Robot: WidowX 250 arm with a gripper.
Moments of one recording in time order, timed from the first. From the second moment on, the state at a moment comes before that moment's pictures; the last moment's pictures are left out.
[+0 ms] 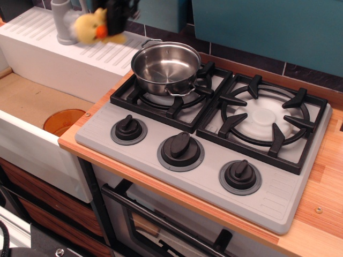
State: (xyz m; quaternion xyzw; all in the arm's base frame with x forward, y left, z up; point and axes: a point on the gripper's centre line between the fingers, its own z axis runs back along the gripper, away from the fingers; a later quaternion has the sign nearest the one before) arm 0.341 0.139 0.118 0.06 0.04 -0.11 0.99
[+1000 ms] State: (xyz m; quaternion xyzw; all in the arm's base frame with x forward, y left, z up) arm 0.343 0.094 0.094 -0.04 0.01 -0.08 1.00
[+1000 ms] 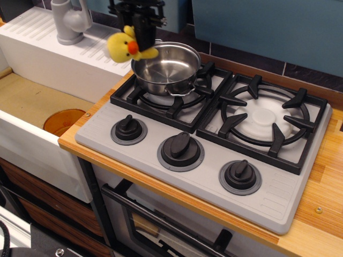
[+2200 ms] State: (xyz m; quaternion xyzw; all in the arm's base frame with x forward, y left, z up) arm 0.350 0.092 0.113 -0.01 -0.06 -0.12 0.99
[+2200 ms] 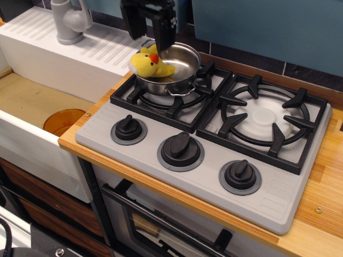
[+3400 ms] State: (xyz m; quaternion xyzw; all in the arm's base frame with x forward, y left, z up) arm 0.347 0.076 0.132 0.03 -0.13 -0.20 0.97
